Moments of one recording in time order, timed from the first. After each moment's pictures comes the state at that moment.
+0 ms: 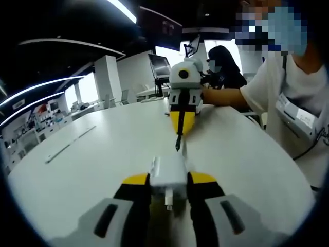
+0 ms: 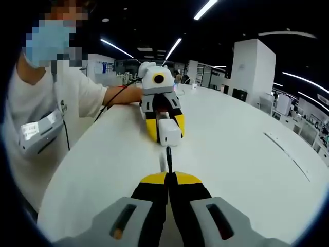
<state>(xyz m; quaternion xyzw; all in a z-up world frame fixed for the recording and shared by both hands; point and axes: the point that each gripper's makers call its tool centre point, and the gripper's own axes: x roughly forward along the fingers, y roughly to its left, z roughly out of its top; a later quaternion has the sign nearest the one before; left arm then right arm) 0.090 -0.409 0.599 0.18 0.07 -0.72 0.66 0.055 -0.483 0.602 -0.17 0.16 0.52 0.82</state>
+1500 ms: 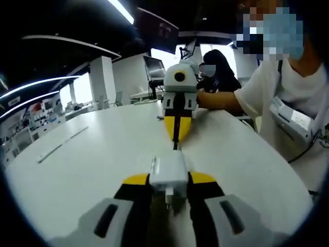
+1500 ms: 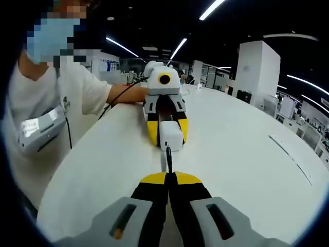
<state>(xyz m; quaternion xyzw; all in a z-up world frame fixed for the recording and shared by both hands) 0.076 -0.416 0.596 0.16 0.07 -0.74 0.64 0.049 -0.472 0.598 -0.18 0.16 0.53 0.81</state>
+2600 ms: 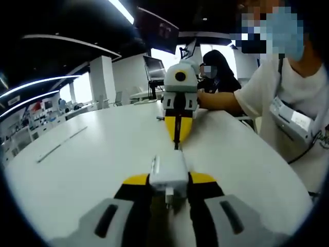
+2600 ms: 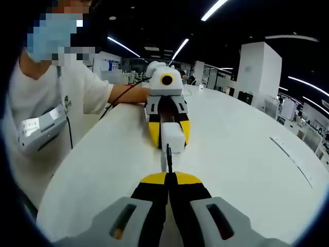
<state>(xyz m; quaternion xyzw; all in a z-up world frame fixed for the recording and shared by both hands) 0.076 -0.417 0.596 0.16 0.07 -0.75 0.64 0.046 -0.469 0.598 -0.18 0.15 0.54 0.81</state>
